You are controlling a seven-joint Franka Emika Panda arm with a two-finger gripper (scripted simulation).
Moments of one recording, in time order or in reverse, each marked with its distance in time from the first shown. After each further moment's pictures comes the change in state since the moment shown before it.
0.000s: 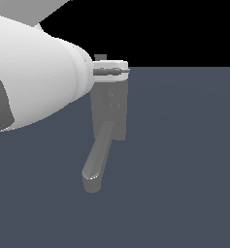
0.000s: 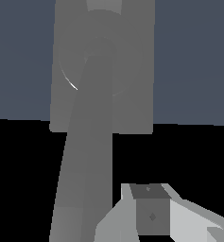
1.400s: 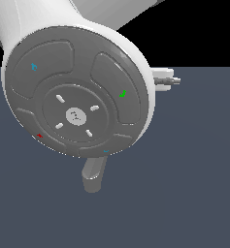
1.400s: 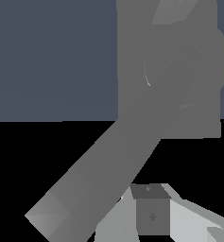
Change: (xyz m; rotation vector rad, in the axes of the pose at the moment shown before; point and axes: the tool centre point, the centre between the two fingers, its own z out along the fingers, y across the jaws) arm 0.011 -0.087 -0.004 0.028 -0.015 0.042
